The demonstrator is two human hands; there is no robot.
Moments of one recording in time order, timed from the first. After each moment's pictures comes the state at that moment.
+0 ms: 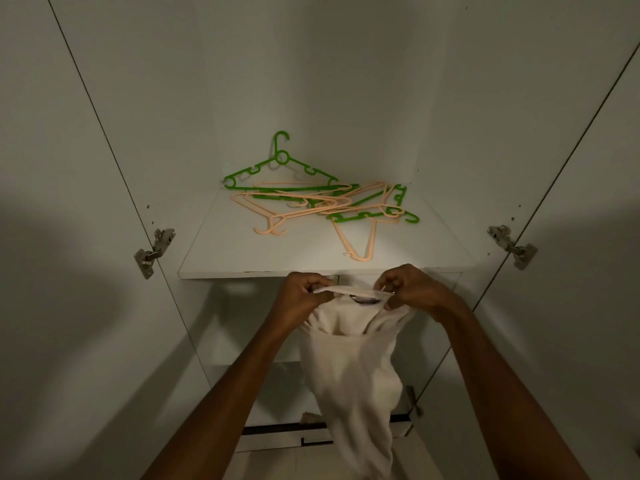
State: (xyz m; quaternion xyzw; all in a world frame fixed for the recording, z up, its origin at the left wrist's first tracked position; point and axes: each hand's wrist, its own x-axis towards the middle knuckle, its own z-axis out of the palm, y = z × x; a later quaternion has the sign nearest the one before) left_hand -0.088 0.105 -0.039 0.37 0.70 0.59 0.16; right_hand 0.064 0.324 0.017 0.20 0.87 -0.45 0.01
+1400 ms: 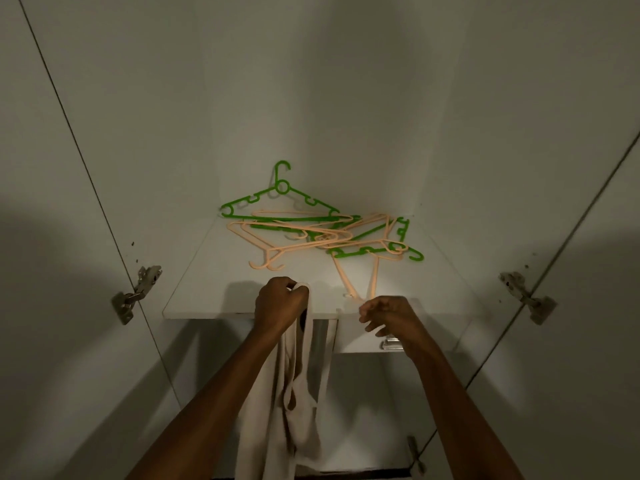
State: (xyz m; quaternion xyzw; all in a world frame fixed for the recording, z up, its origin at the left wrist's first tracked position) left_hand -0.150 0.135 0.009 0.19 0.84 0.51 0.06; right_hand -0.006 0.345 -0.013 0.26 0.74 -0.61 -0.12
